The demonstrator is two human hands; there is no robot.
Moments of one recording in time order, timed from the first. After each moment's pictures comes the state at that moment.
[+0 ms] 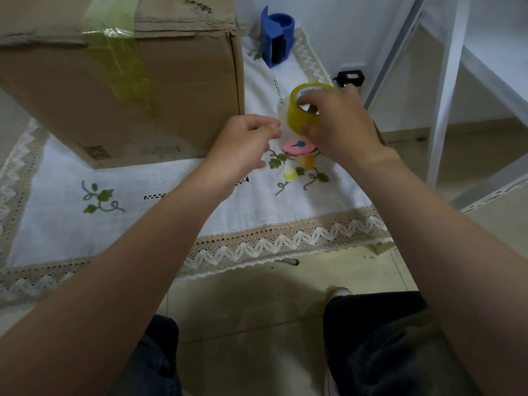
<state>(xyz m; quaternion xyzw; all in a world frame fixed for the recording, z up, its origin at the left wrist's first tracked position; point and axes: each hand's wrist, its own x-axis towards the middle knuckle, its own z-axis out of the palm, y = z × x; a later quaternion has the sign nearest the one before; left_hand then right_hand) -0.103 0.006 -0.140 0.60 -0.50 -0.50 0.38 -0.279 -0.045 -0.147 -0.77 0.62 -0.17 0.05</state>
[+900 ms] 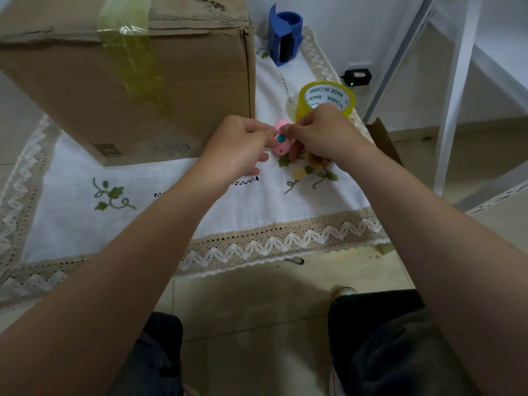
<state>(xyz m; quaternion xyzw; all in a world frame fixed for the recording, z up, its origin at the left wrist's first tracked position) -0.084 0.010 -0.136 0.63 -0.51 -0.47 0.34 -0.250 -0.041 -0.151 -0.66 0.63 -0.21 0.35</state>
